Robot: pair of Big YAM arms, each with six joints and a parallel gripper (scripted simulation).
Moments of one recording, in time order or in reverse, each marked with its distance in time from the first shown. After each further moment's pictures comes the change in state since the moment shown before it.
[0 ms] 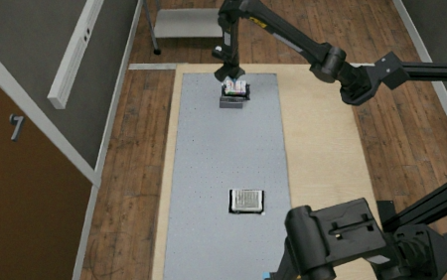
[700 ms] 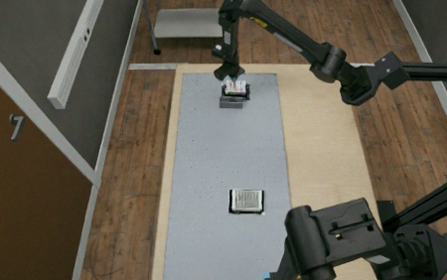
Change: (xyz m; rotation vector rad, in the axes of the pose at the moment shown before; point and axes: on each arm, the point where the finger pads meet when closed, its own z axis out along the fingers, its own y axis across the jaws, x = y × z) left arm 0.000 0.000 0.000 0.000 0.000 0.000; right arm 0.000 0.000 -0.007 -0.004 0.001 0.003
